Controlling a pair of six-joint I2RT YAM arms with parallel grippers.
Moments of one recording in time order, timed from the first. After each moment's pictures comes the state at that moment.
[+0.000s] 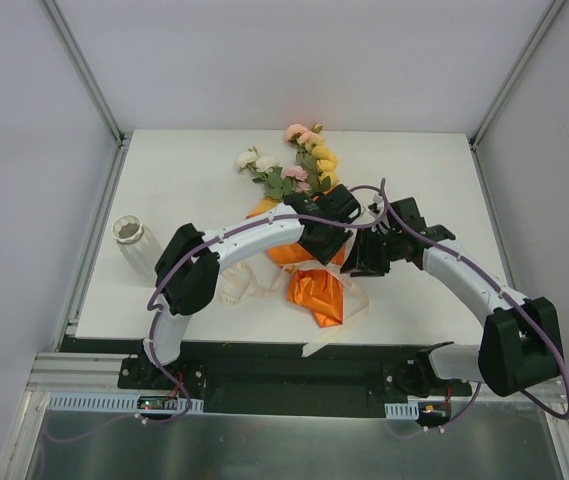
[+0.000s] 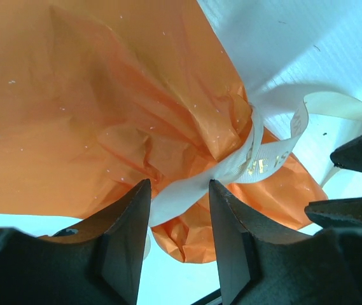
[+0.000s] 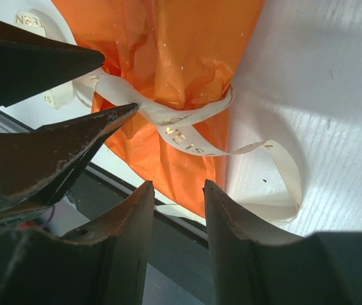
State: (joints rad) left arm -0.95 2.04 1.76 -0.87 -0.03 -0.18; right arm 0.35 1.30 0.85 -0.61 -0.45 0.50
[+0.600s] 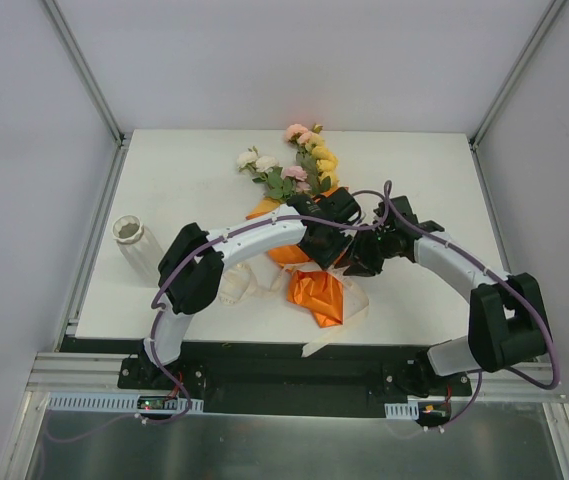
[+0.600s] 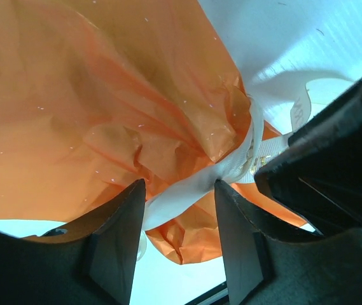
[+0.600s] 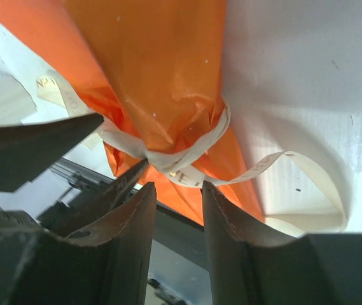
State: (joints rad) left arm -0.95 2.06 1.76 -0.88 -0.01 -0.17; right arm 0.35 1.42 0.86 -0.54 -0.46 0.76
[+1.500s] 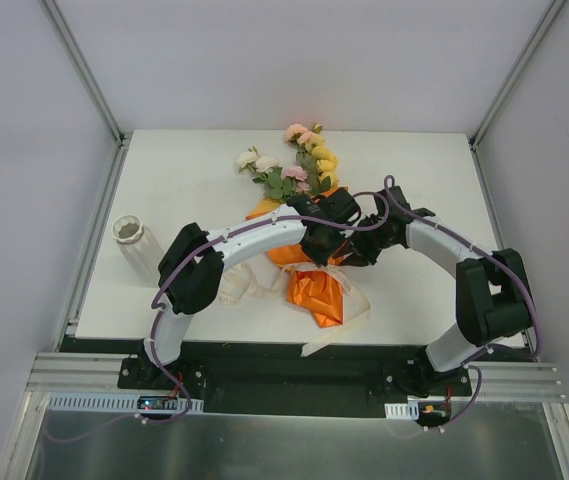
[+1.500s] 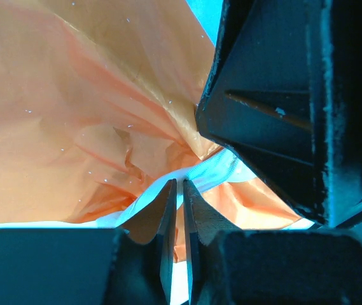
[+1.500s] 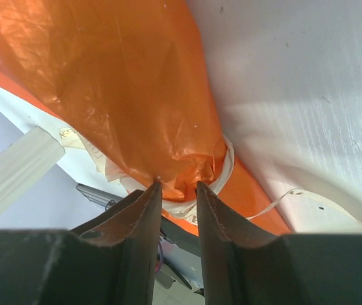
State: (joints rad) left arm -0.95 2.06 1.76 -0.89 0.03 -0.16; right arm 0.33 1.58 0.97 -0.55 -0.42 0.97
